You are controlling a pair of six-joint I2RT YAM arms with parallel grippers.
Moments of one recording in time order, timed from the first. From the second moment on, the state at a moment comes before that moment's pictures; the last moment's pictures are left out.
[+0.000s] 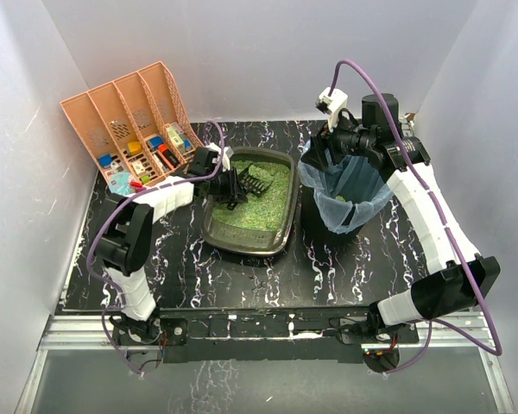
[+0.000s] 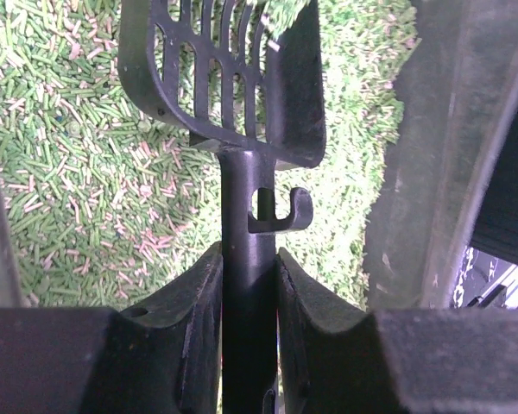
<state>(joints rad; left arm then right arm) -0.40 1.84 1.19 -0.20 0.41 -0.48 0.24 1.43 1.57 -0.66 -0.61 -0.31</state>
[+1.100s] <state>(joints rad) -0.27 1.52 0.89 -0.02 0.78 -0.51 0.24 1.43 1.57 -0.67 -0.62 -0.31</state>
